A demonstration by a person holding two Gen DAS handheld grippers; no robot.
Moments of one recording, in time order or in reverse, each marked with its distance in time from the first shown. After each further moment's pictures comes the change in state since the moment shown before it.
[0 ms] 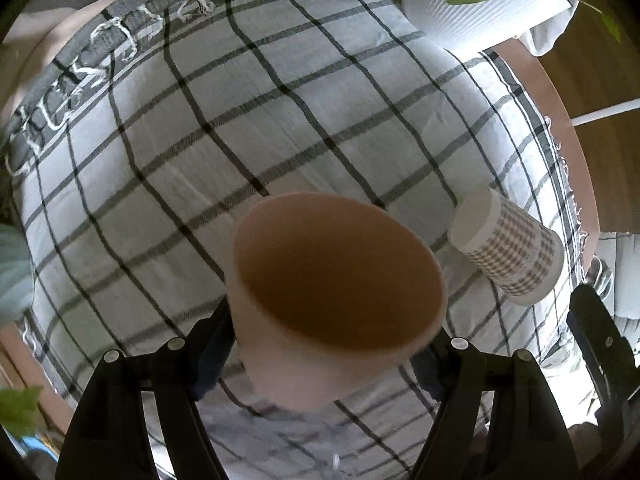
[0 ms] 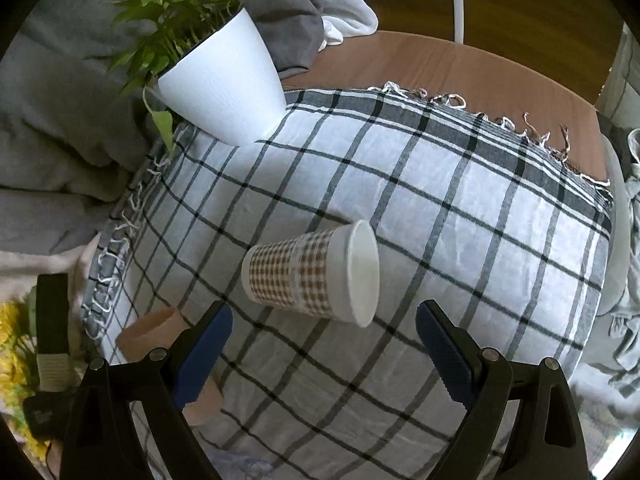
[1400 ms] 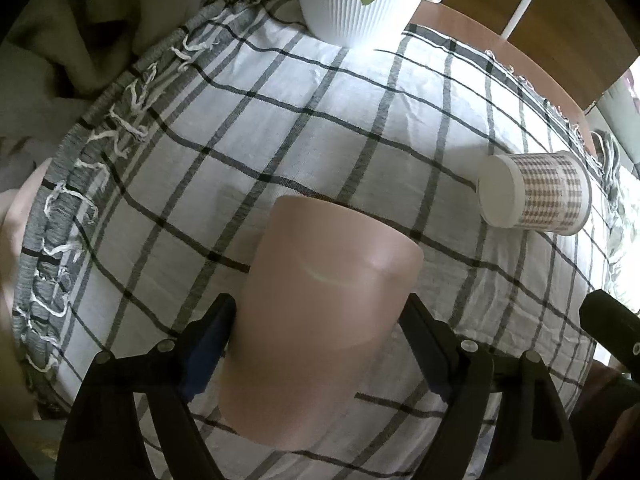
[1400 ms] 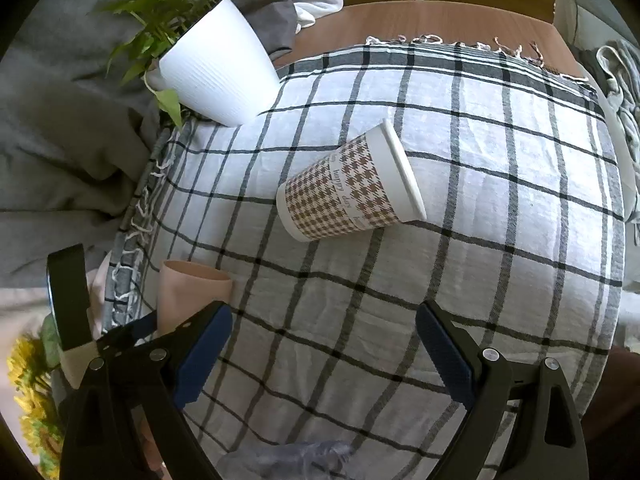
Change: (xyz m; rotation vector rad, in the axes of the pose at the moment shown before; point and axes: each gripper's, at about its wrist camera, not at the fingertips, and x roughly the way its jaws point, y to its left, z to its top) left arm 0.019 0.006 0.039 0.560 -0.193 0.061; right arm 0.013 0.039 -0.065 0.220 -0.038 0.021
